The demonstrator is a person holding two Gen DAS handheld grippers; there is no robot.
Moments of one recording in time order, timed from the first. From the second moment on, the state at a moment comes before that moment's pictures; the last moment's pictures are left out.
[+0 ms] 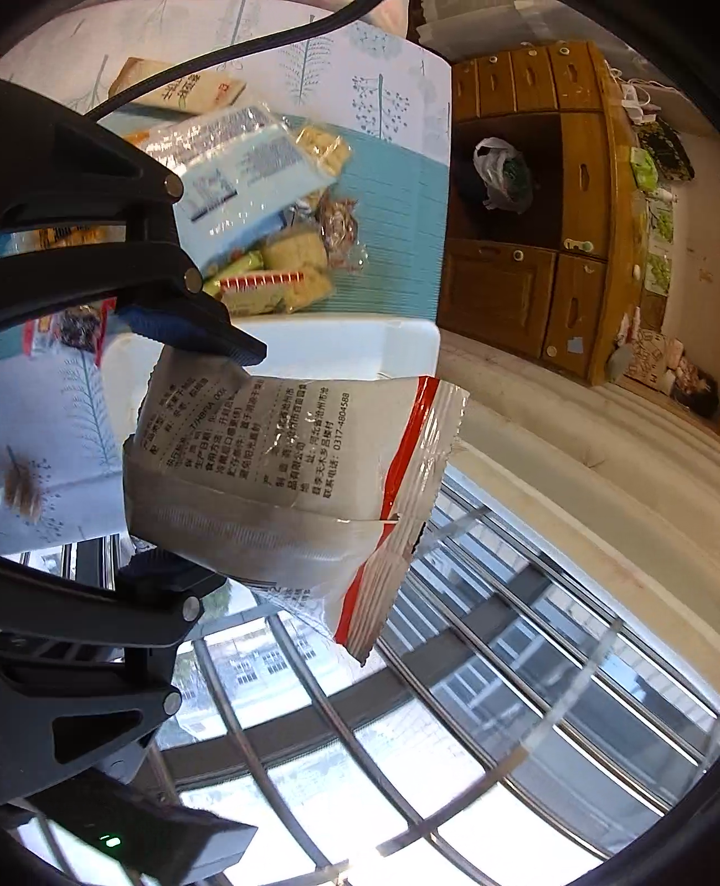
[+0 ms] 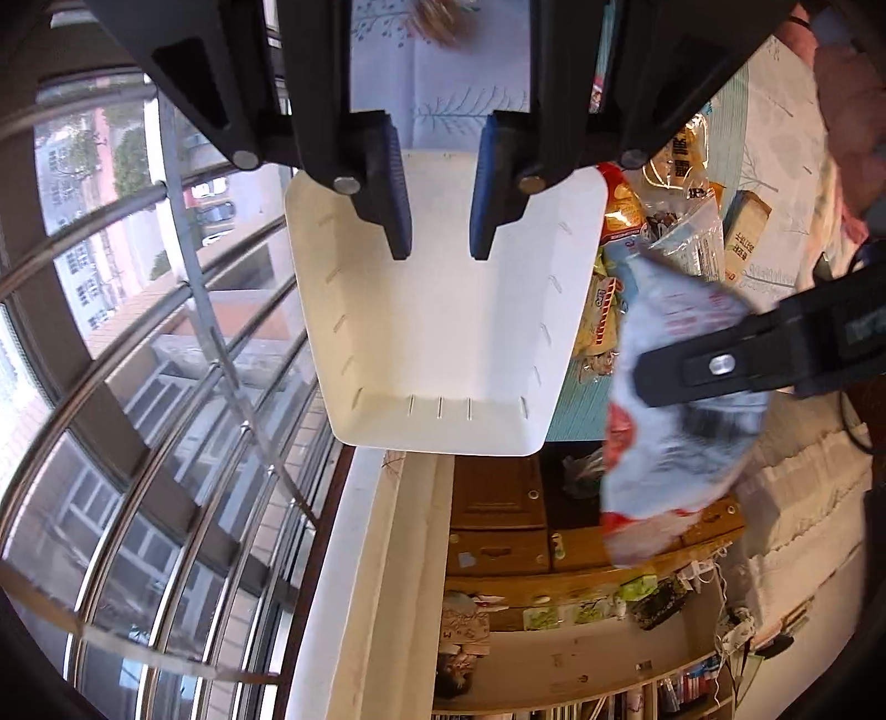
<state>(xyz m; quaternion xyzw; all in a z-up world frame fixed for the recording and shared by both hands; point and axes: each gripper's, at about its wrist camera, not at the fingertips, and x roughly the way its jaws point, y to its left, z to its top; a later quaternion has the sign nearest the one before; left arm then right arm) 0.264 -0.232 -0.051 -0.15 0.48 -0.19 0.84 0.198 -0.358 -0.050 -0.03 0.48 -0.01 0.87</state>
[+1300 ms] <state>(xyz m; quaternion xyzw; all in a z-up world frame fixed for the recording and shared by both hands) 0.150 -0.157 -0.024 -0.07 0.47 -0.12 0.87 0.111 -0.321 -0.080 0.13 0.50 0.06 0.86</state>
